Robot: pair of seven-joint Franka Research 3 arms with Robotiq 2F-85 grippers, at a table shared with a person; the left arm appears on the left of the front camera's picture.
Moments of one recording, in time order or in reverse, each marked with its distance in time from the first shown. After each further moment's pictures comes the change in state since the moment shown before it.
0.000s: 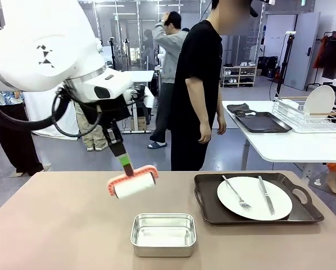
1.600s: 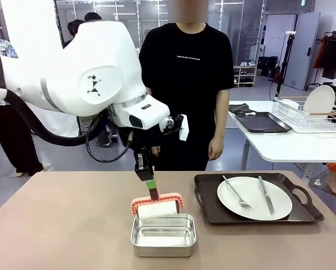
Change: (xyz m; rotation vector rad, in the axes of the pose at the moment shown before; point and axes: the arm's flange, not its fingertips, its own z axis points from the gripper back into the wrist) left arm 0.052 -0.037 -0.064 -0.078 0.057 -0.257; right arm 0.000 0.000 0.000 0.000 0.000 0.000
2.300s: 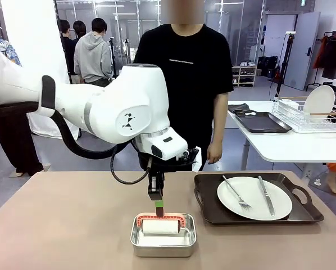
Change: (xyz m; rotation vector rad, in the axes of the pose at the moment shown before) left arm 0.023 0.021 -0.079 -0.028 0.124 -0.096; right arm 0.000 0.000 0.000 0.000 0.000 0.000
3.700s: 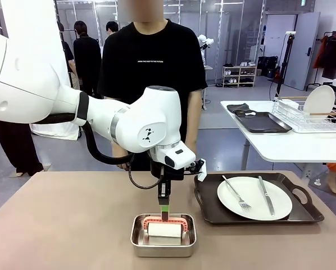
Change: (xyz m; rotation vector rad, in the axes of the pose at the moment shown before) left arm 0.015 0.048 -0.058 -0.044 0.051 0.013; right arm 0.000 0.000 0.000 0.000 0.000 0.000
